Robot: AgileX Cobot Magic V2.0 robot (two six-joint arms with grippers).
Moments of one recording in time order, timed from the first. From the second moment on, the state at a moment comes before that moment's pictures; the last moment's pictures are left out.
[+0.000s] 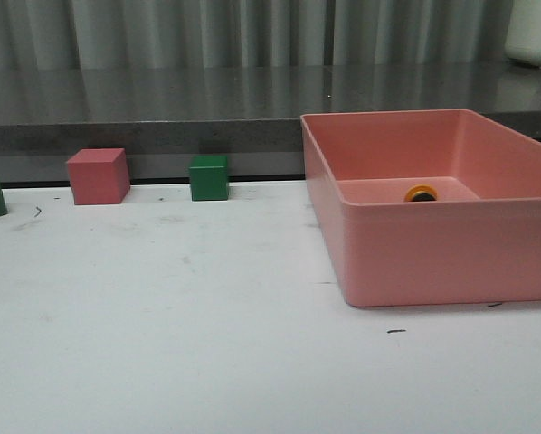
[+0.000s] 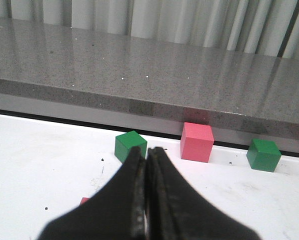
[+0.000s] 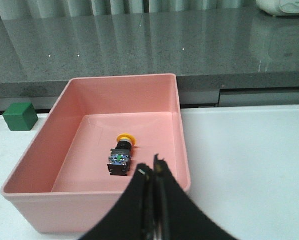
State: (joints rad) left arm 0.08 0.35 -0.35 -0.09 0.20 -0.02; right arm 0.03 0.38 -0.39 0.09 0.27 0.03
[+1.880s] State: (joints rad) left arm 0.08 0.37 -0.36 -0.09 0.12 -0.02; right arm 0.22 1.63 -1.27 0.09 0.59 0.16
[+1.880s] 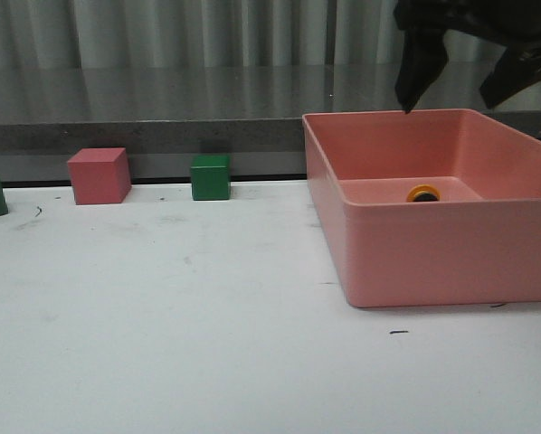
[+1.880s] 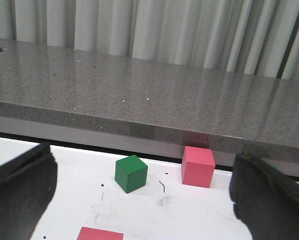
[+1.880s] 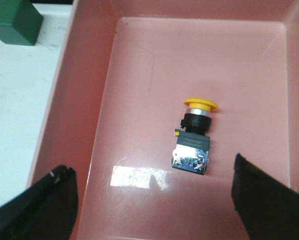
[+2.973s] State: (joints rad) left arm 0.08 0.37 -0.36 -0.09 0.12 -0.02; right arm 0.19 2.14 -1.63 0.08 0.80 0.33
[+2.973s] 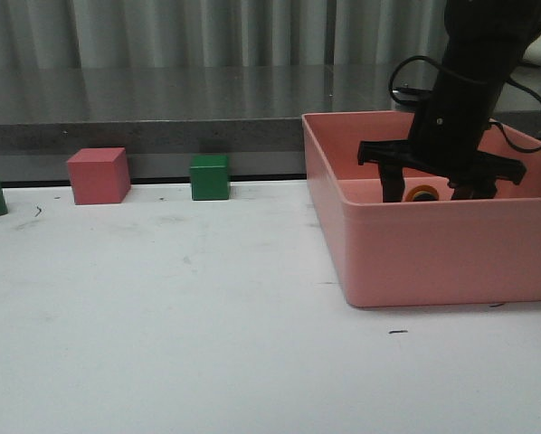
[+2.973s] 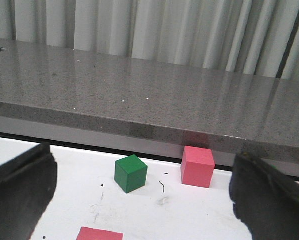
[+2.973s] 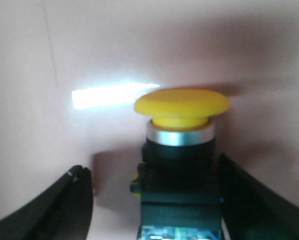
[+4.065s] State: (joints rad) left arm 0.08 0.37 -0.36 -0.09 0.11 -0.02; right arm 0.49 1.88 -1.90 0.08 1.13 0.33
